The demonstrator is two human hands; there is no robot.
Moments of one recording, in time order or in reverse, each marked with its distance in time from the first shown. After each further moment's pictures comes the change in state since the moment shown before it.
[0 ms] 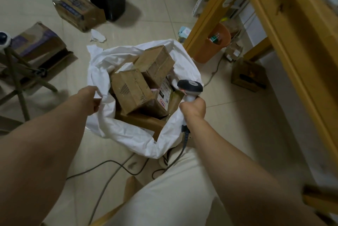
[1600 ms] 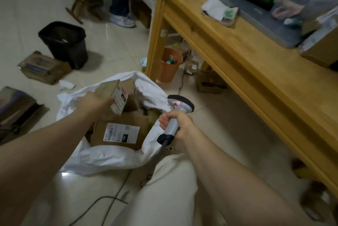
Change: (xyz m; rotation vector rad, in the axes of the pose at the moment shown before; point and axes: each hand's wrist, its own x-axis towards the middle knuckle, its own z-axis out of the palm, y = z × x) left_hand -0.168 0.021 0.092 0.806 0.188 0.832; right_hand -0.077 0.014 -0.126 0.856 -0.321 0.325
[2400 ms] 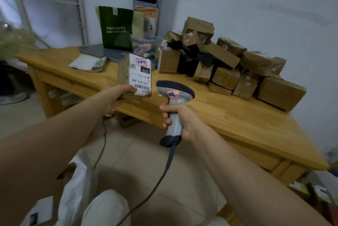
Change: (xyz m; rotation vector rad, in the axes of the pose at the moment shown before) left_hand -0.229 0.315 0.084 -0.659 -0.810 0.416; right_hand -0.247 -0.077 -0.223 0.182 0.153 -0.631
